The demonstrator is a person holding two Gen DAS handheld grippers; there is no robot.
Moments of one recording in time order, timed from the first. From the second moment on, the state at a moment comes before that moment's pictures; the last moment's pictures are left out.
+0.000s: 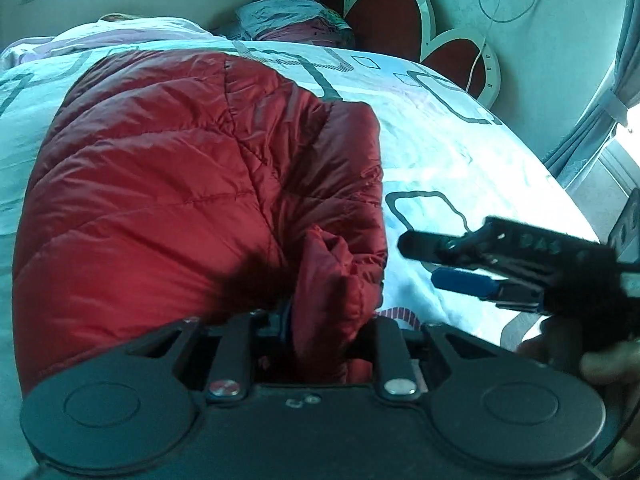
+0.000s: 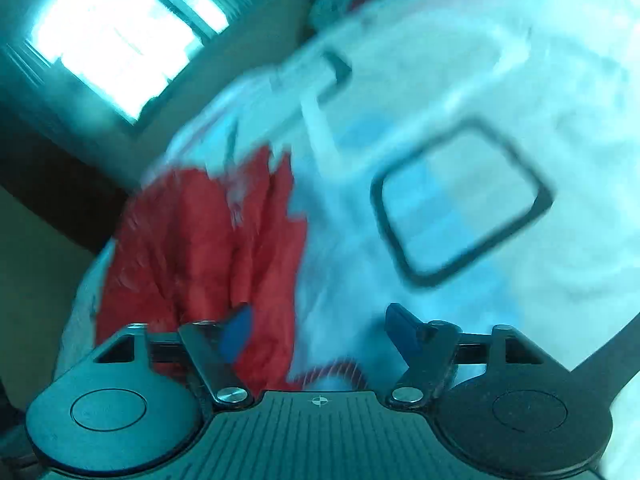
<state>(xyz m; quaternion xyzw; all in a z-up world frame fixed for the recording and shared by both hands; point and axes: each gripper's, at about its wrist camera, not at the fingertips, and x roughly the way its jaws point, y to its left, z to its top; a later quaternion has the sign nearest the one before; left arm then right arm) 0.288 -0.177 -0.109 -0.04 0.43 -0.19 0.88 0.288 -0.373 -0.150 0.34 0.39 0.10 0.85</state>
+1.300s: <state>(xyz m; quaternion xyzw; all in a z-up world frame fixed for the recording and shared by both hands) 0.351 -0.048 -0.062 -0.05 0.37 -0.18 0.91 0.374 -0.292 -0.094 0.22 0.39 0.10 0.89</state>
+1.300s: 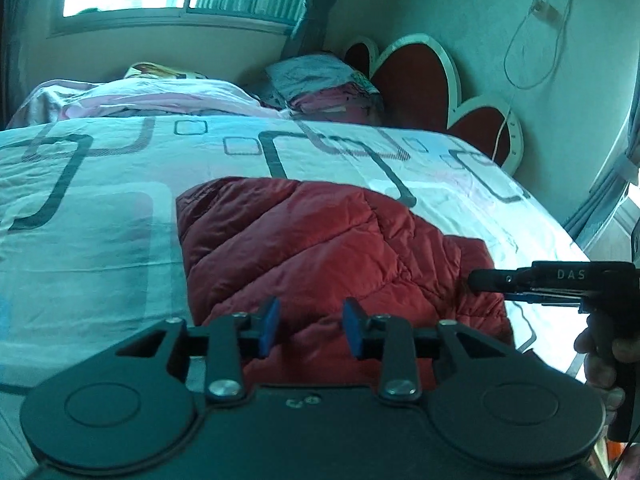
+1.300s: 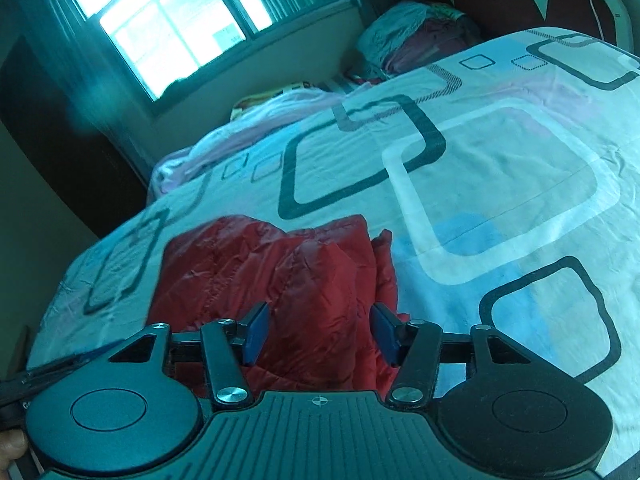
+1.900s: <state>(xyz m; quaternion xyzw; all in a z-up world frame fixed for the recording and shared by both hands) 0.390 -0.082 -0.120 0.03 0.42 -0.21 0.88 0.373 -0.308 -0.166 0.21 0.45 0.08 0.87</state>
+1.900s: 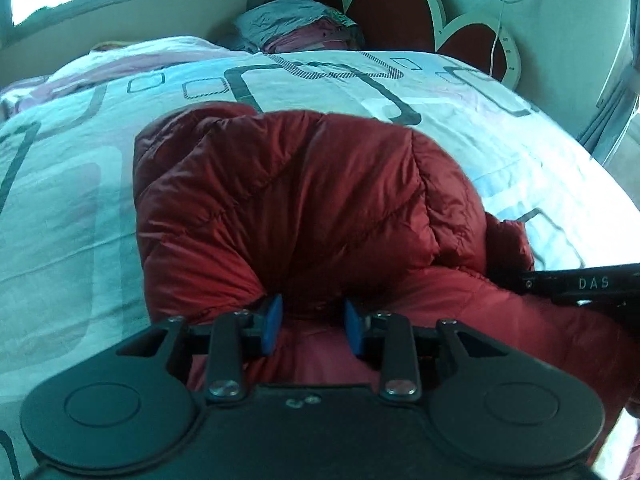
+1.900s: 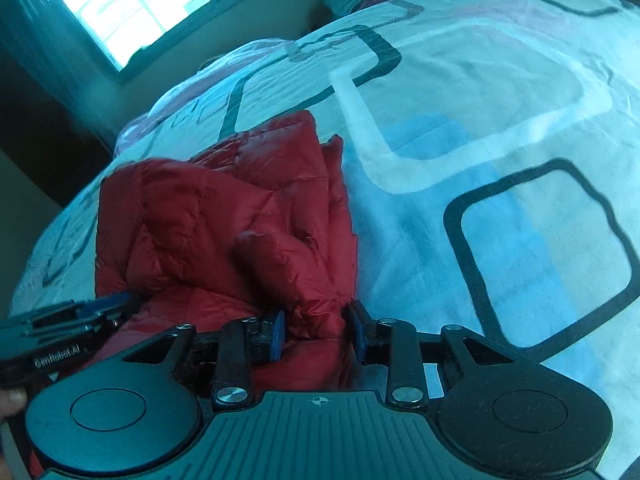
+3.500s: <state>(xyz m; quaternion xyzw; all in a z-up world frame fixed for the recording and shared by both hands) 0.252 -0.077 -0.099 0.04 0.43 -0.21 0.88 0.273 -0.255 -0.146 0.02 0.45 0.20 0.87</state>
